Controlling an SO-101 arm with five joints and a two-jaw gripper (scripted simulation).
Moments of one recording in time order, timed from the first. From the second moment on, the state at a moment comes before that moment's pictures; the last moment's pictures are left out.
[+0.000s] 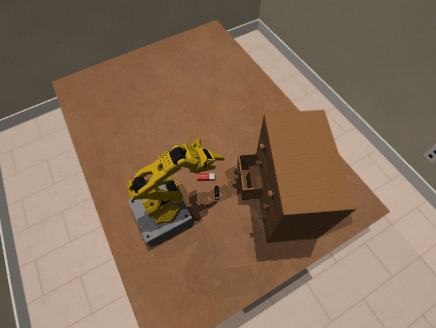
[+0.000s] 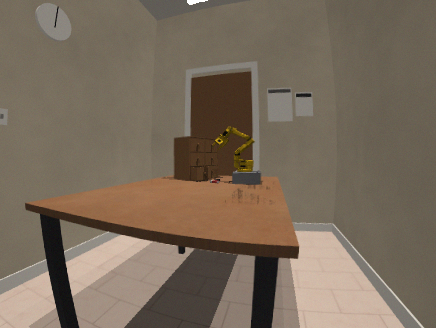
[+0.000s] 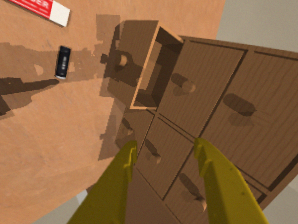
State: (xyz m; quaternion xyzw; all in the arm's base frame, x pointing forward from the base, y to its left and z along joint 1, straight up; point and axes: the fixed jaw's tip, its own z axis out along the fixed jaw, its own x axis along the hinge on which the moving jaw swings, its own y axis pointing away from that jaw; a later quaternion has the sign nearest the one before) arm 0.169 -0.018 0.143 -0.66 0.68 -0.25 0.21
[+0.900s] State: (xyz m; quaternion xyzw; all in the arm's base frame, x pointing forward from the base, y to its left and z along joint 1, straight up) arm 0.184 -0.024 0.110 -0.88 0.41 -0.23 0.08
